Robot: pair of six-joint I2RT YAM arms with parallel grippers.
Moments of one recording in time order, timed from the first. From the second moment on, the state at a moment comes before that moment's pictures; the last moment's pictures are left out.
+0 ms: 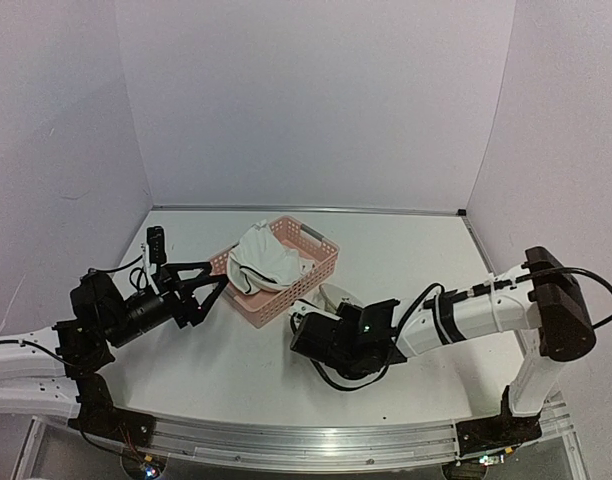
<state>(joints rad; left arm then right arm) -0.95 0.71 0.32 0.50 -0.01 -0.42 1.30 1.81 1.12 -0.50 0.96 -0.06</state>
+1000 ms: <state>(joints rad) -0.95 0.73 0.32 0.46 -0.02 -0.39 1.09 1.41 1.16 -0.57 0.52 0.28</state>
